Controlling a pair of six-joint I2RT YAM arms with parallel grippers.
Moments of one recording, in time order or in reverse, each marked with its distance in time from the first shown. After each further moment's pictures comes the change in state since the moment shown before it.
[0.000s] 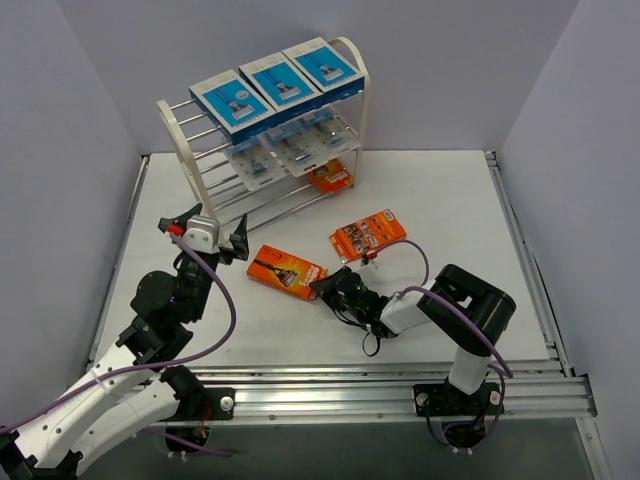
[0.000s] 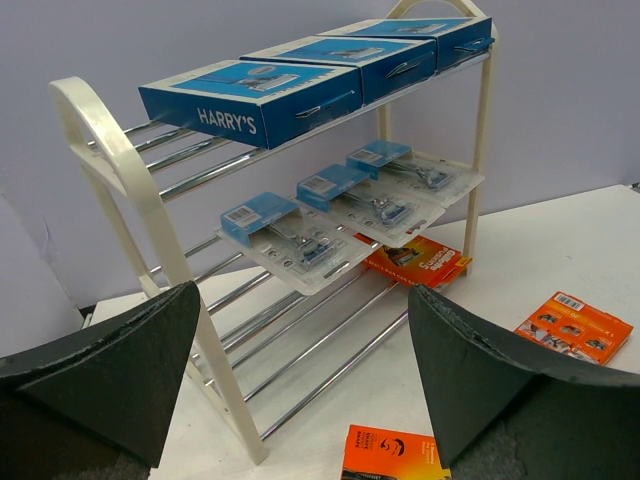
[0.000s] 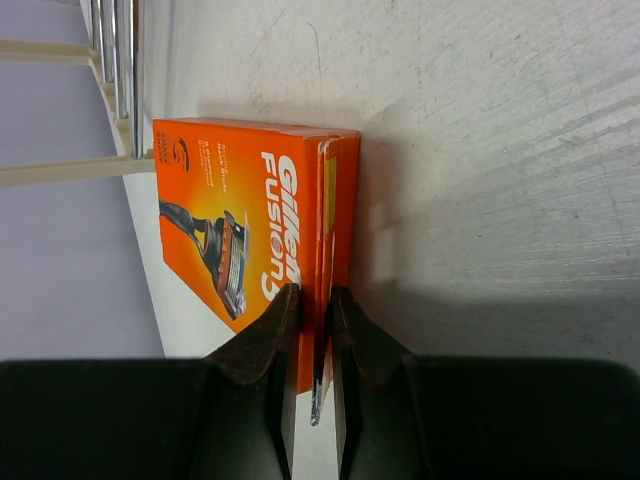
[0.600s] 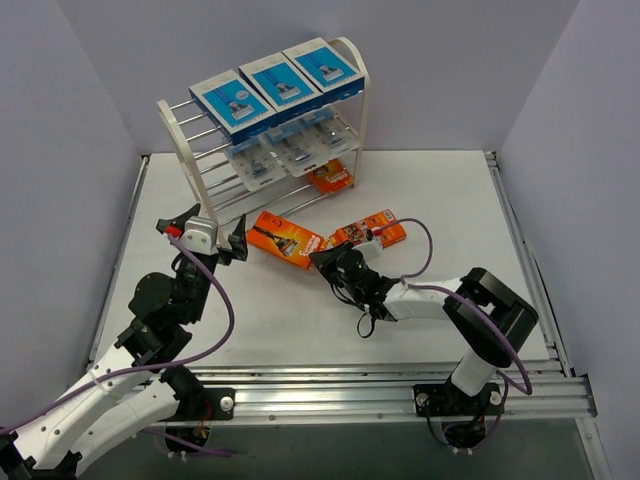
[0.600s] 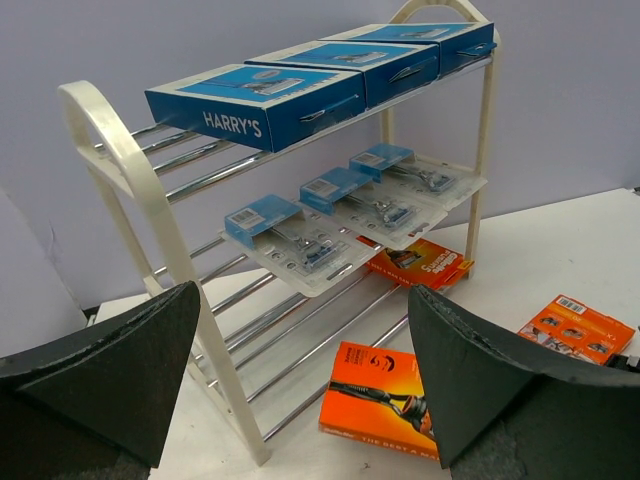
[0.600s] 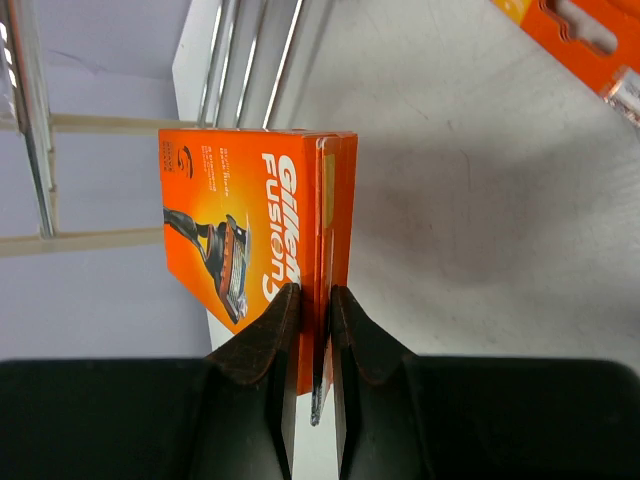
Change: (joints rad) left arm -0.006 -0.010 0.000 0.001 -0.009 0.007; right arm -0.050 -0.126 0.127 -0.151 0.072 -0.048
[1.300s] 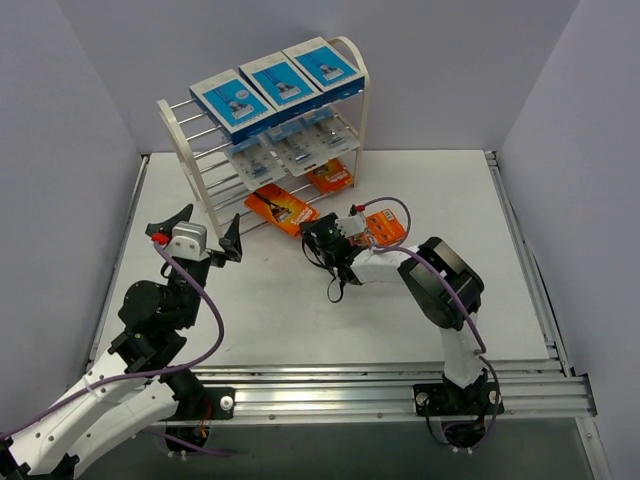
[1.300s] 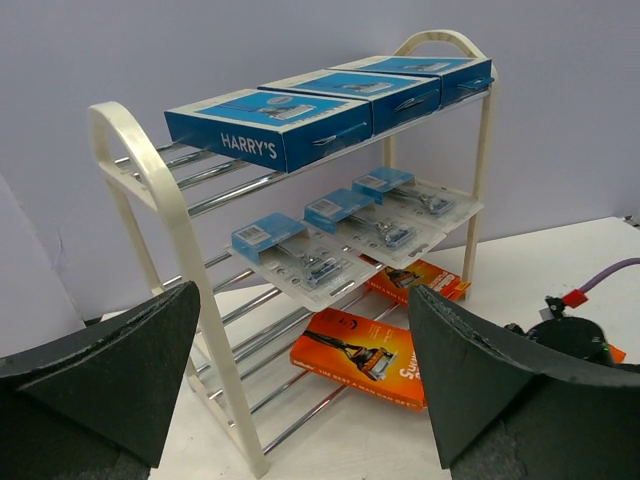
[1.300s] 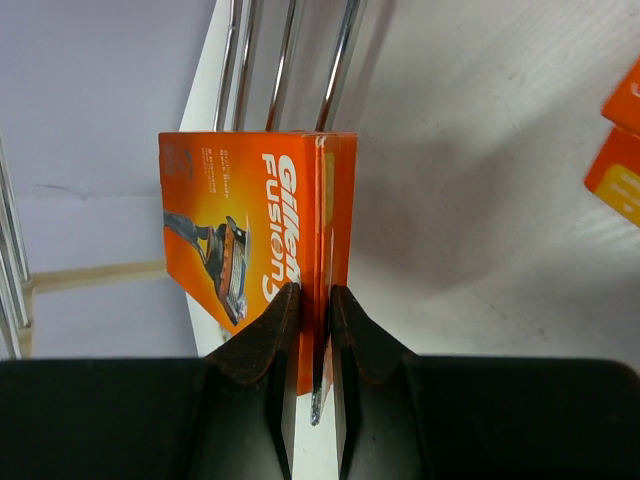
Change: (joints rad) left arm -0.016 -0.045 -0.004 0.015 -0.019 0.011; right arm -0.077 0.339 0.422 -0.119 0.103 0.043
